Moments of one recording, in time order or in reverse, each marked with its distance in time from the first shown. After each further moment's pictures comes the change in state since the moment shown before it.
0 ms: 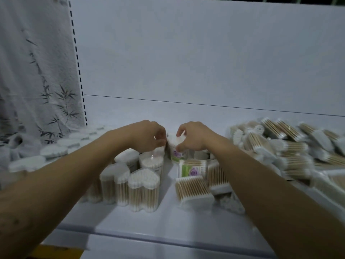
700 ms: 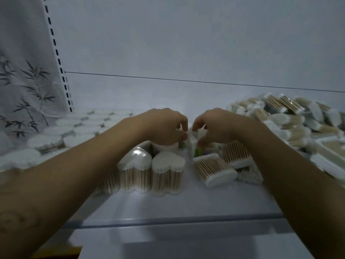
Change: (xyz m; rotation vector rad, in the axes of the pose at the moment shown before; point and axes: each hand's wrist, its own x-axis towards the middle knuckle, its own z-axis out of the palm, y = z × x) left_hand -0.002 -0.010 0.013 0.081 -0.012 0.289; right_hand -0.046 -0.041 -0.008 -0.303 -0.176 0.108
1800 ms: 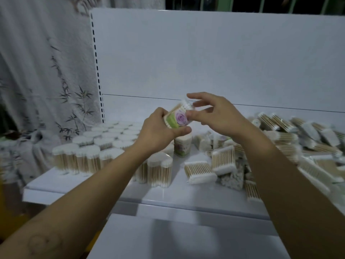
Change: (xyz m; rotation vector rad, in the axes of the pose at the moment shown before) left_hand -0.050 0.070 -0.007 -0.784 0.669 -0.433; right_hand -0.058 0.017 -0.029 0.896 0.495 -0.253
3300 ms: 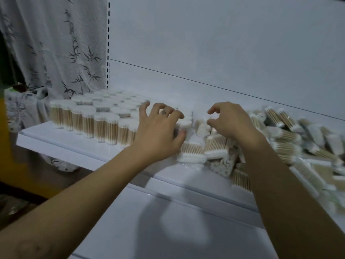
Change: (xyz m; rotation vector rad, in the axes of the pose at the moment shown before) left_hand -0.056 -0.027 0.040 0.774 0.197 0.334; right_hand -0.010 0.053 -0.004 -0.690 -0.104 0.136
